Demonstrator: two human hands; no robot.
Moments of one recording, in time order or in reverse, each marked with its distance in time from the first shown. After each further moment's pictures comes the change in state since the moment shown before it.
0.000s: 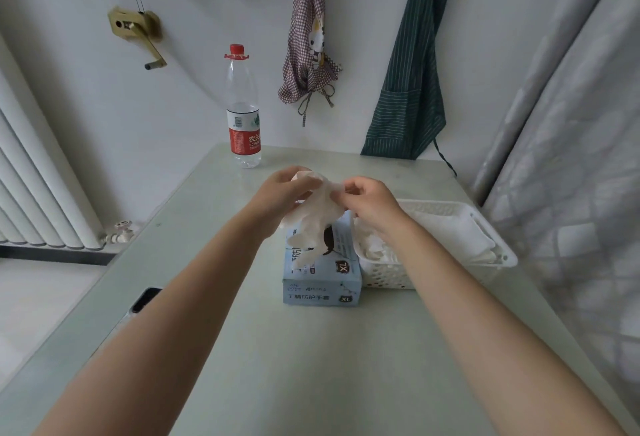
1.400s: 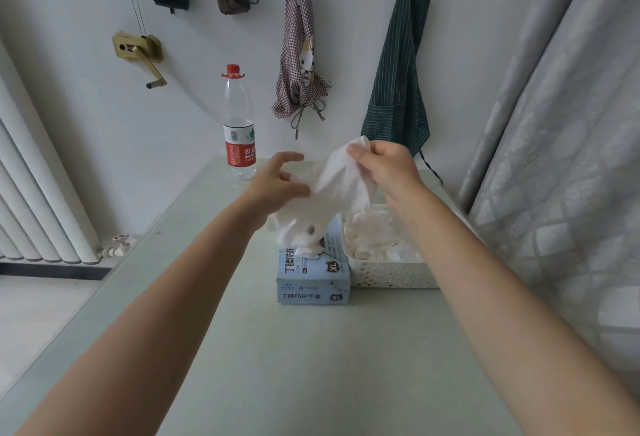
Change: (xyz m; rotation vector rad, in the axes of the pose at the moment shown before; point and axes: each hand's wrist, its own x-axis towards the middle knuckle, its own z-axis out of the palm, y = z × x) left_hand -0.017 0.035 0.000 0.222 0.086 0.053; right_hand -0.020 -0.061 -0.048 0.083 0.213 -0.114
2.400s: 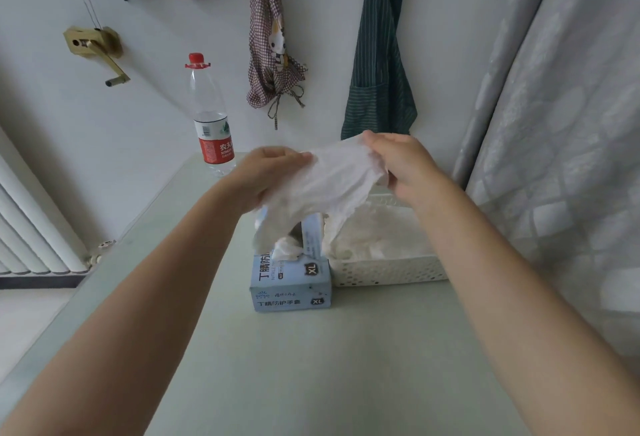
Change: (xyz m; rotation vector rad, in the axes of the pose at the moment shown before) left_hand 0.032 0.018 0.029 -0.041 -0.177 -0.060; right_hand 0.025 0.028 -0.046 0.301 -0.018 0.219
